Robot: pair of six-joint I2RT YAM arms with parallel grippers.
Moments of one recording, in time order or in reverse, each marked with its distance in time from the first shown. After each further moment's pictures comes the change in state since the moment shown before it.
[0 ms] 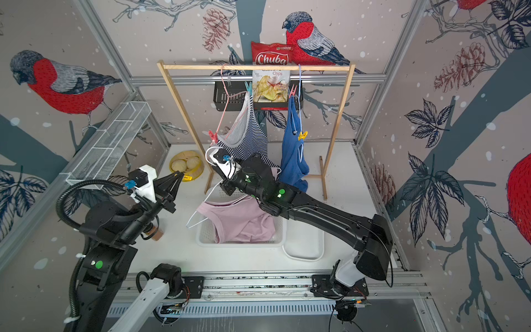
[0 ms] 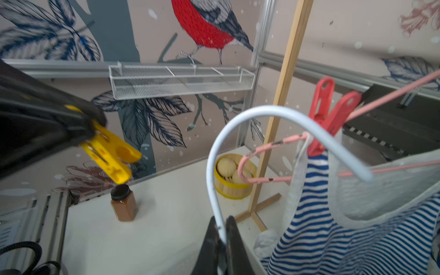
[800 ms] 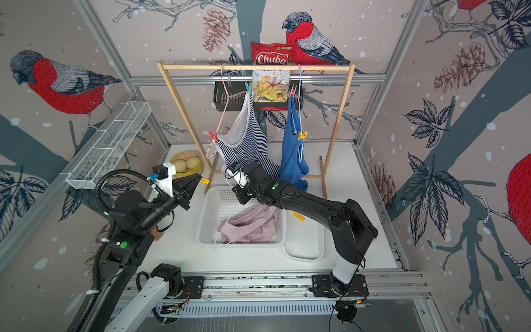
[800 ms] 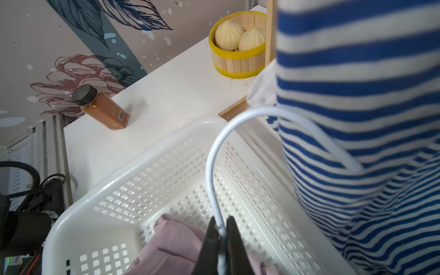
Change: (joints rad) left arm 0.000 0.089 -0.159 0.166 0.159 -0.145; right arm -0.171 0.170 -0.146 -0.130 -0.261 0.186
